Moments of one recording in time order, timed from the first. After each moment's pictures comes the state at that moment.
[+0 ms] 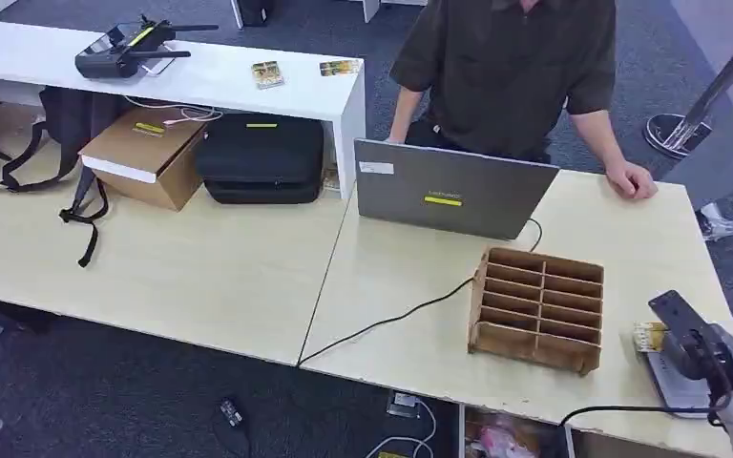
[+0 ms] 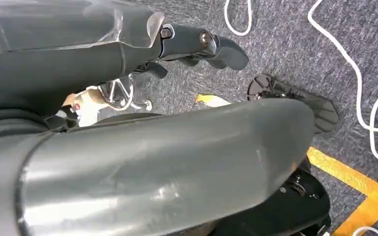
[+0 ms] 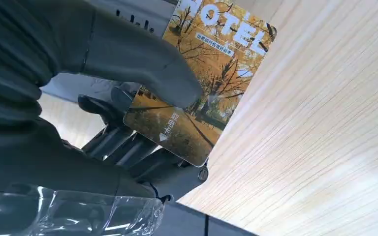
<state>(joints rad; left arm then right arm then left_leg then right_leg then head) -0.04 -0.18 0.60 -0.19 -0.27 0.11 0.03 -0.53 -0.42 0.09 -0.53 0.51 0.11 0.03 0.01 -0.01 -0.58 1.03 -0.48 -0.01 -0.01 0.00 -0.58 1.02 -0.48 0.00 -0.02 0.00</state>
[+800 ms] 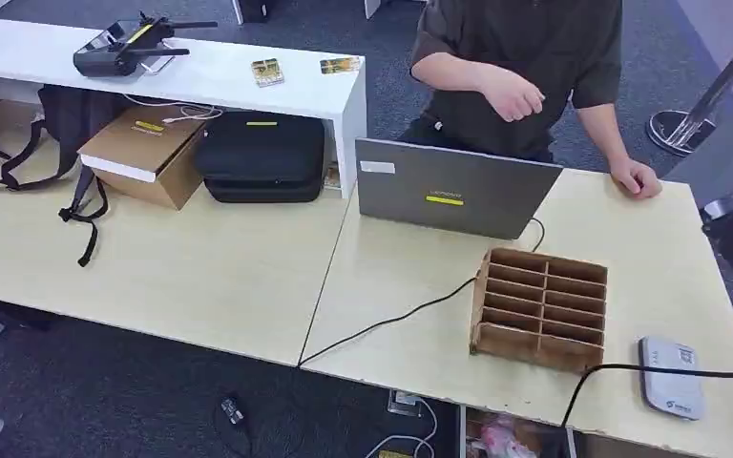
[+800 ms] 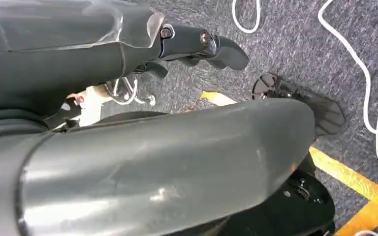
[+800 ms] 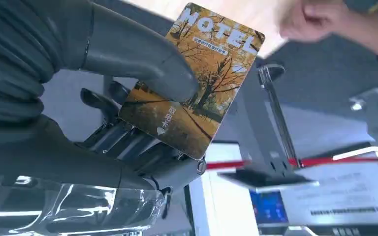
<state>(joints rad) -0.04 -0.18 0.63 -0.18 -0.27 0.11 0.03 -0.54 -0.54 0.06 -1.14 0.71 -0.02 0.14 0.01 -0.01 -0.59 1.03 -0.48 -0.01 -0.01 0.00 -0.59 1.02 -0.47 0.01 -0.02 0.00</state>
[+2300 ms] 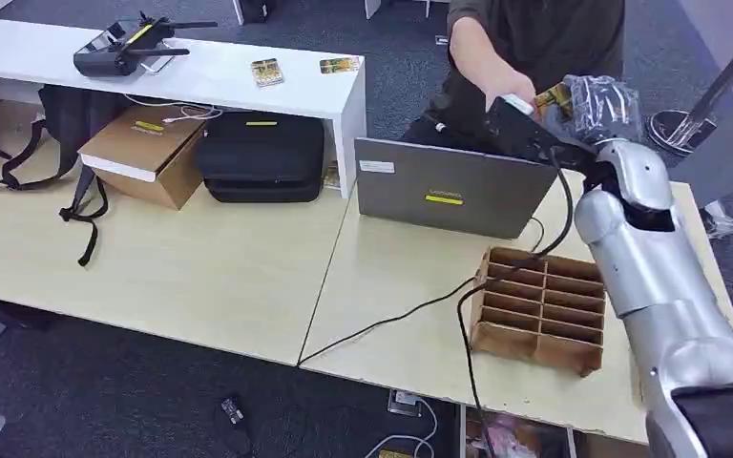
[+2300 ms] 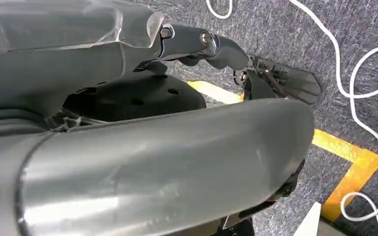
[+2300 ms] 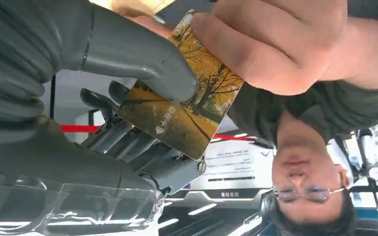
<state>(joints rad) -0.11 -0.23 0.62 -0.18 -0.33 0.11 0.03 -1.06 -0.03 0.39 -0.71 1.05 -0.06 0.16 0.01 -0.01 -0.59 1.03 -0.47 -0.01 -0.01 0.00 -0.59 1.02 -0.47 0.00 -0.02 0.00</state>
